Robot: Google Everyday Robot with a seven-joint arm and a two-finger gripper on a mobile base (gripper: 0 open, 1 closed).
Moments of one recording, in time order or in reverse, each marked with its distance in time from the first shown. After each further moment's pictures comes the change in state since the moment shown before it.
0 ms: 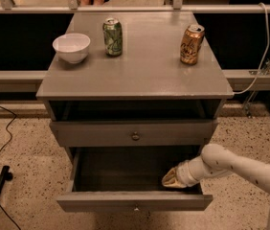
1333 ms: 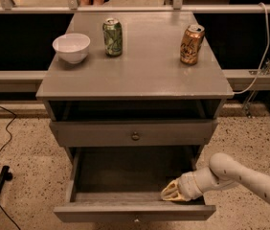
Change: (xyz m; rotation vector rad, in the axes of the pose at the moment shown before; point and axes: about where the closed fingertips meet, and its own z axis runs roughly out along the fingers) arm -0.016 0.063 -0.002 -0.125 -0.209 -0.069
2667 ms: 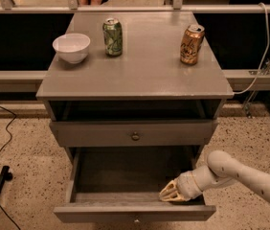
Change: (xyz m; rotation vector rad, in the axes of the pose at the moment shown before) arm -0.010 0.009 0.002 -0.070 -0.032 -0.039
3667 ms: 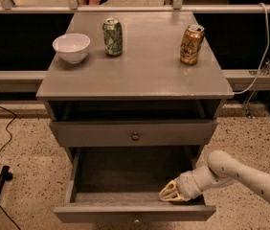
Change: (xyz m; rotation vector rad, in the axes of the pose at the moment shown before) arm 0.000 -0.001 0.000 0.000 0.000 0.000
